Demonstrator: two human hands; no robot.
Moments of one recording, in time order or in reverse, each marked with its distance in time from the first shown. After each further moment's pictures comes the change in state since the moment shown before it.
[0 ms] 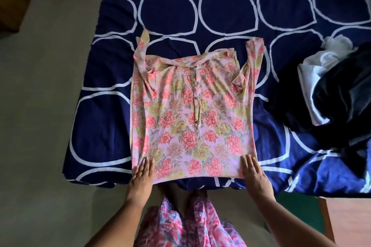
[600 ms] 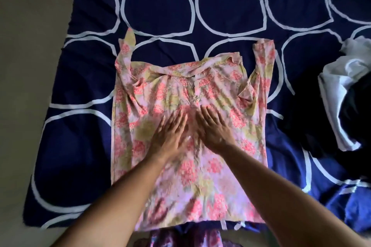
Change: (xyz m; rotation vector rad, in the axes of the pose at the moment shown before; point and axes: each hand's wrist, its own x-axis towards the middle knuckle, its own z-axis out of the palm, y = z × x) left_hand 0.216 0.042 -0.123 -0.045 0.307 0.270; right_hand 0.241 -0.100 -0.082 0.043 0.116 -0.264
